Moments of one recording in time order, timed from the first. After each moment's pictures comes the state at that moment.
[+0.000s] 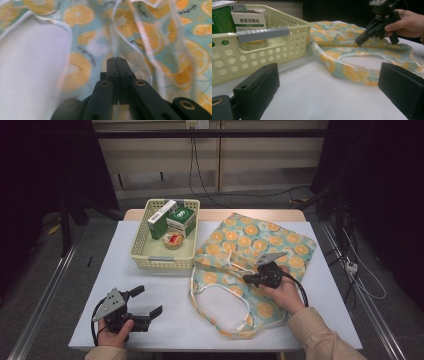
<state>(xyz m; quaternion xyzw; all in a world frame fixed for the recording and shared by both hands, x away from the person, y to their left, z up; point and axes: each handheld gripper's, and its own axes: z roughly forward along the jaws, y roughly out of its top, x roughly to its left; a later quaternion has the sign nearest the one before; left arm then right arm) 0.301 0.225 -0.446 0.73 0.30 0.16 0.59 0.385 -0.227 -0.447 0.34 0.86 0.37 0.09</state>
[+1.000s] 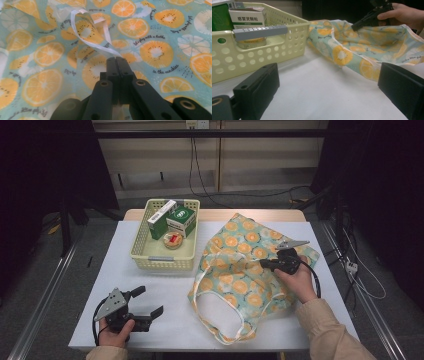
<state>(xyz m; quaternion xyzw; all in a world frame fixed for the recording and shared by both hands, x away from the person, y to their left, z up) 0.302 0.223 -0.447 0.73 0.30 0.16 0.59 0.414 -0.283 -0.437 0.43 0.80 0.40 0.14</state>
